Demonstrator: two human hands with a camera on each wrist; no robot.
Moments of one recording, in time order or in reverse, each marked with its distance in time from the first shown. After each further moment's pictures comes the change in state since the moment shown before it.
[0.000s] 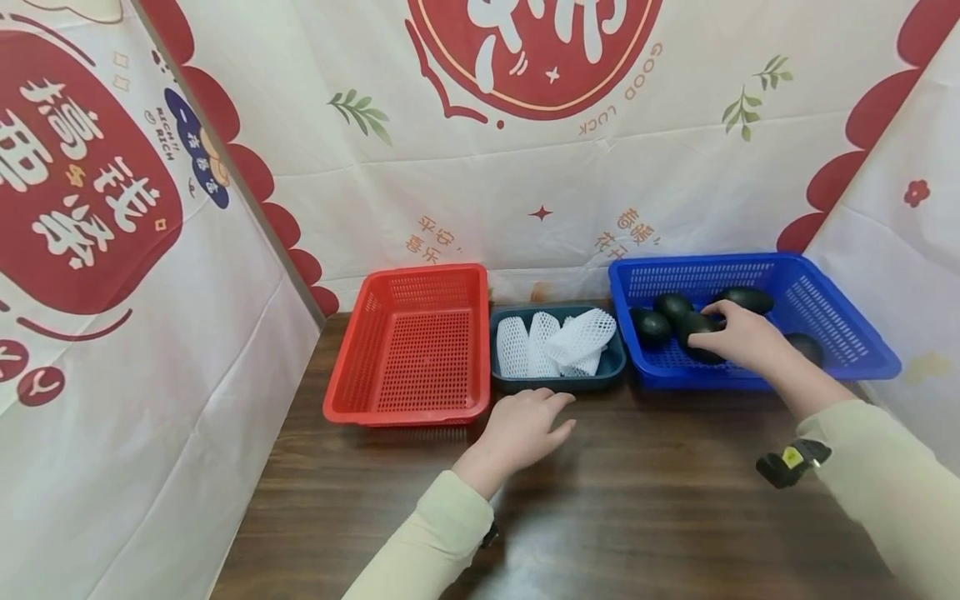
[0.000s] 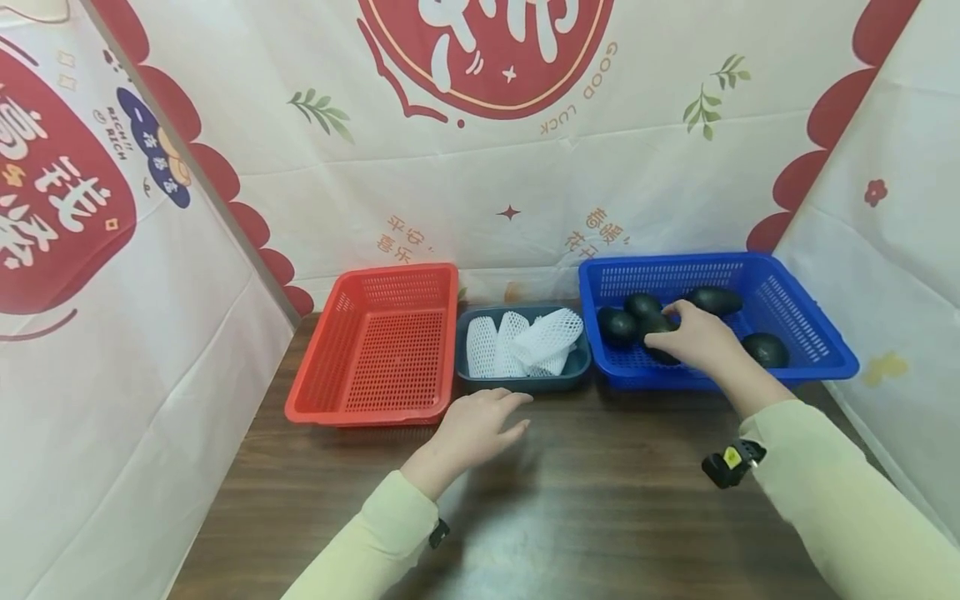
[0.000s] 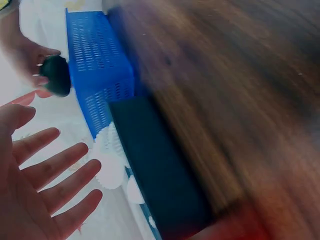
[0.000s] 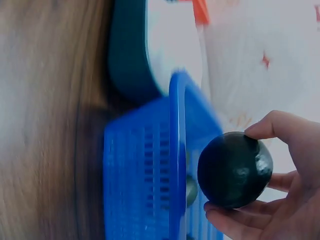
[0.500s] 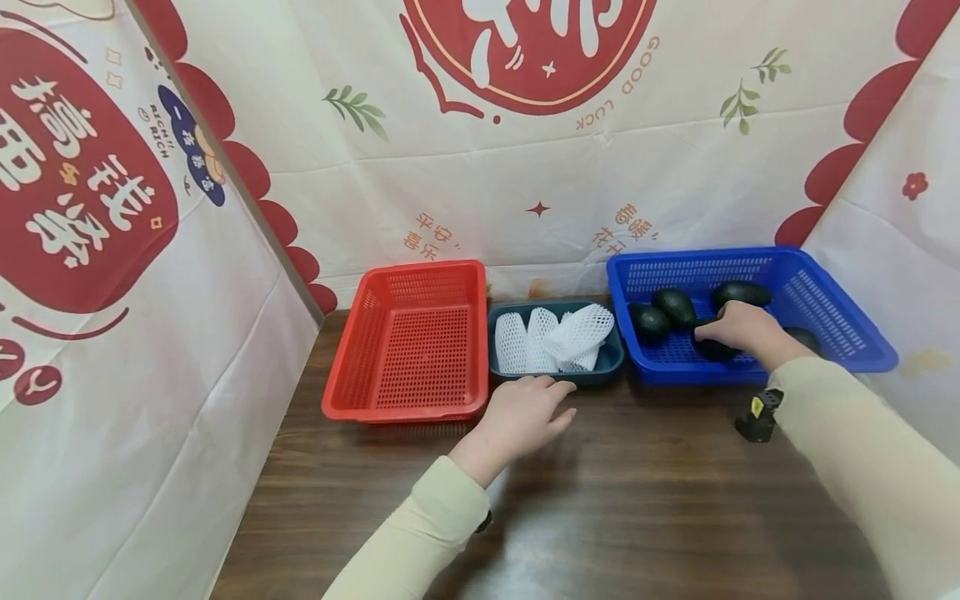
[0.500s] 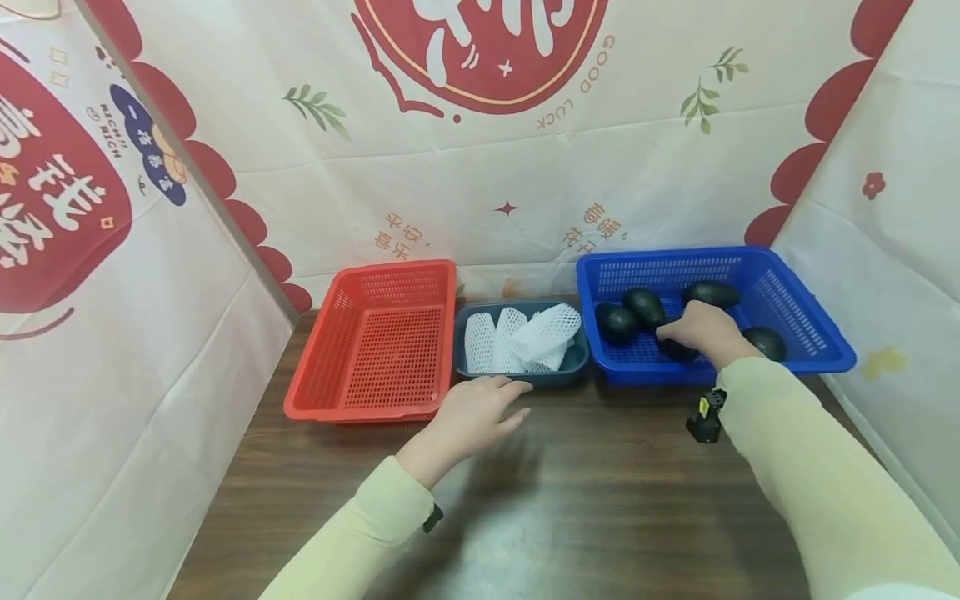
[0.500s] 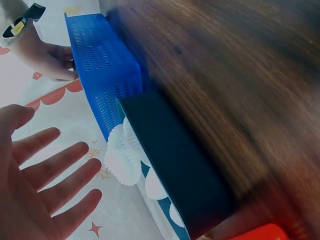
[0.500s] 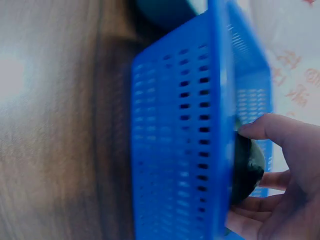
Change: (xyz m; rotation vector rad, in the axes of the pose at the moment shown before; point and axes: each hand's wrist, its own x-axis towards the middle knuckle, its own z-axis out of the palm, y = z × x) left_hand 0.005 0.004 -0.017 0.101 0.004 0.042; right_hand 0.041 0.045 0.007 -0.088 -0.053 0.064
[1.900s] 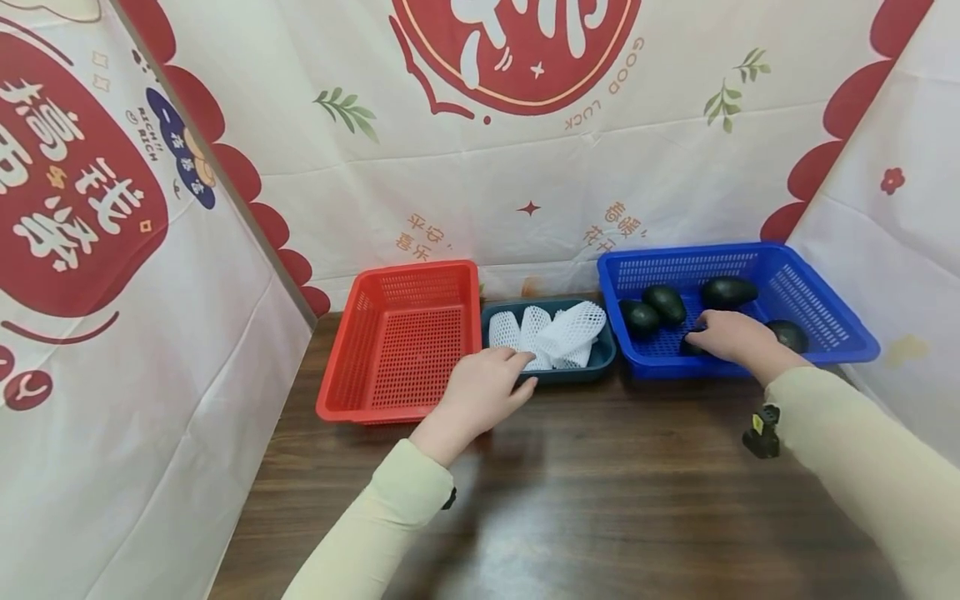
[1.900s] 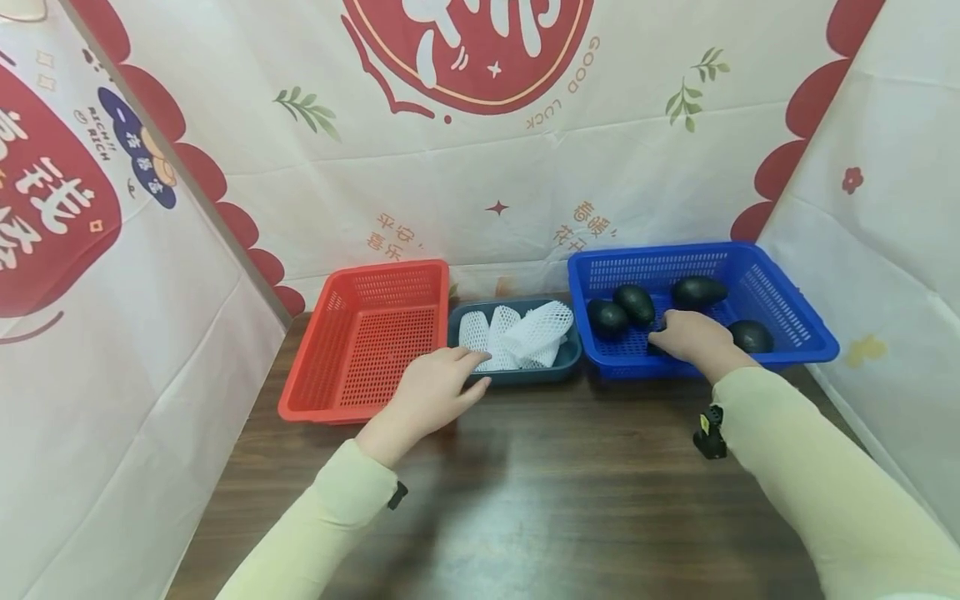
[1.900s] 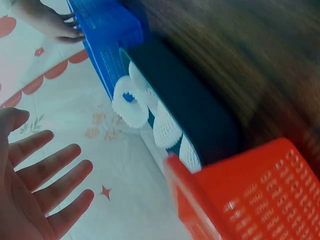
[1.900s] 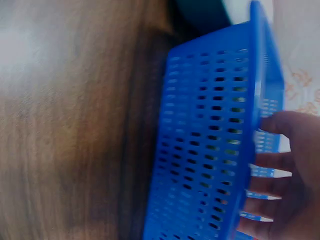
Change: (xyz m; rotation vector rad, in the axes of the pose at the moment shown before) left_hand -0.011 -0.034 -0.033 0.080 0.111 -0.036; right_hand -0.021 -0.007 0.008 -0.173 -0.041 -0.077
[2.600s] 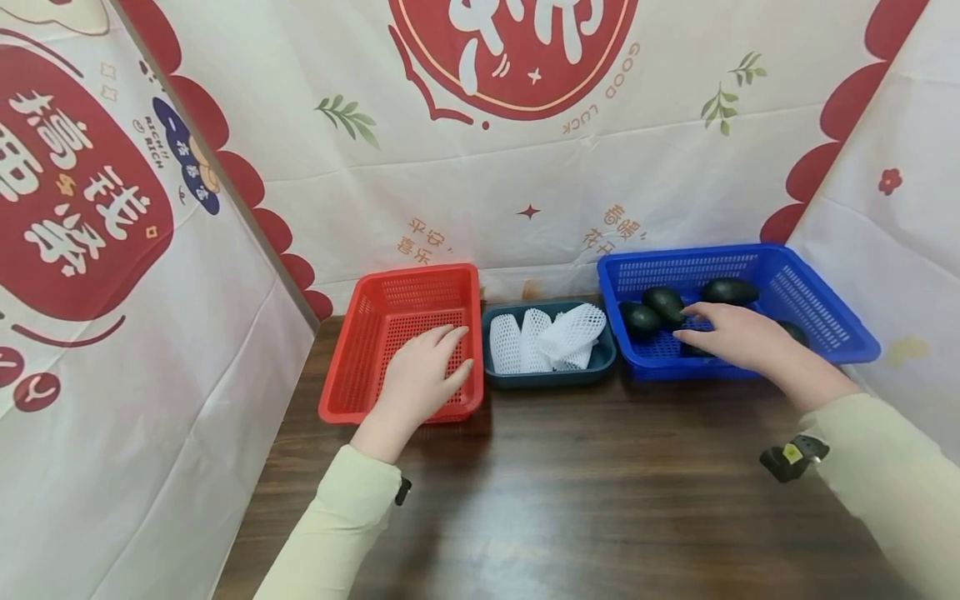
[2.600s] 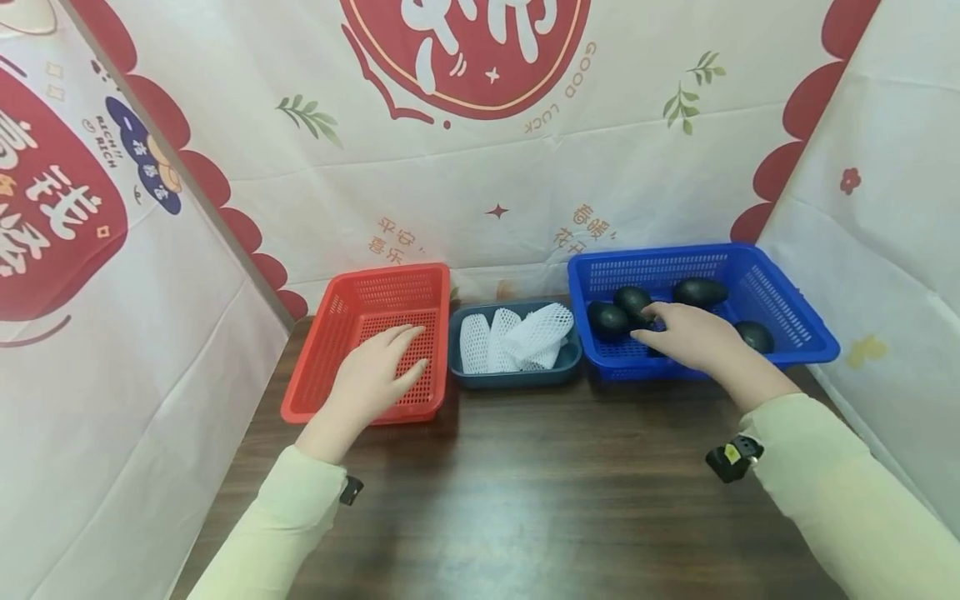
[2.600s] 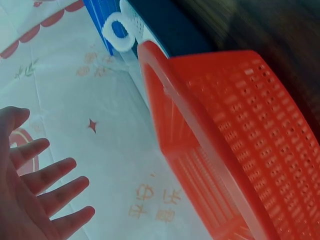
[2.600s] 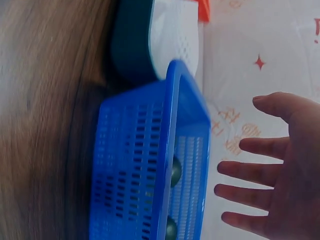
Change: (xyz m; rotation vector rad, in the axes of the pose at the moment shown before) left_hand -0.036 -0.061 -0.020 -0.109 0.104 -0.228; right_hand -0.040 -0.040 -0.027 0.028 0.077 -0.134
